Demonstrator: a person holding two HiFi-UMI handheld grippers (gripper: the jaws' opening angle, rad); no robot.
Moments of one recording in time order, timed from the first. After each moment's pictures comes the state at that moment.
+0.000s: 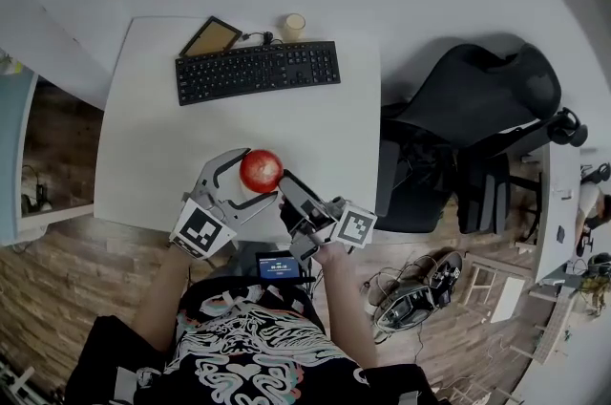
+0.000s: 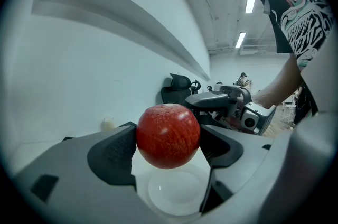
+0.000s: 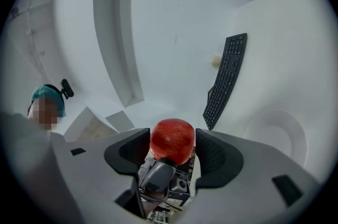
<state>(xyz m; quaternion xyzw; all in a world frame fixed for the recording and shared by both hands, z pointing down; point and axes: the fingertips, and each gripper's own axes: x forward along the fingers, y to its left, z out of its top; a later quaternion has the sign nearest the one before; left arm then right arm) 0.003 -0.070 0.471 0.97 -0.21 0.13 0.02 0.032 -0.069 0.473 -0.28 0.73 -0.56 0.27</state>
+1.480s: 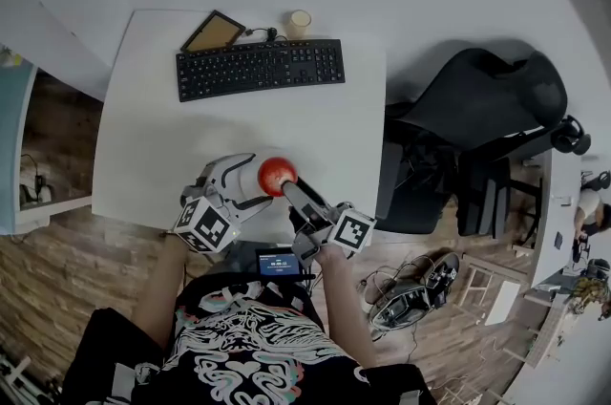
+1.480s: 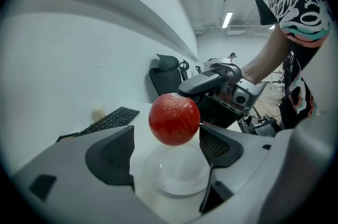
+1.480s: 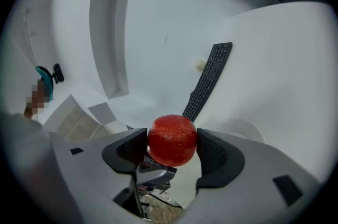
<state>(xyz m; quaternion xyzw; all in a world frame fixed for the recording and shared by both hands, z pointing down) 0.007 -0.061 0.535 0.96 -0.15 0.23 -0.03 0.051 -0.063 0.526 -0.34 0.73 -0.56 0.21</state>
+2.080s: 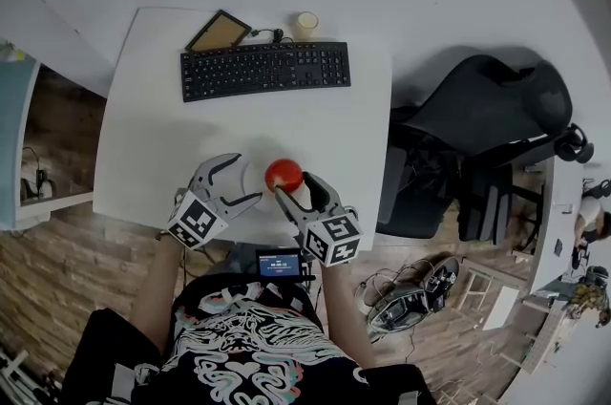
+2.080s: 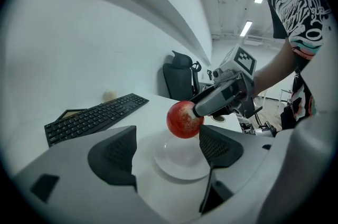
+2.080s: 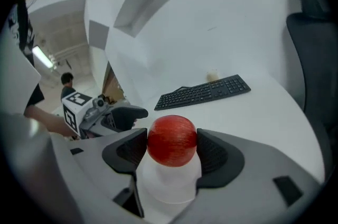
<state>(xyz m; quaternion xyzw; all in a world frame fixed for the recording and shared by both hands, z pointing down) -0.024 -0.076 0.560 0.96 -0.19 0.22 0.07 0.049 -0.067 0.561 -0.46 0.82 -0.30 -0.13</state>
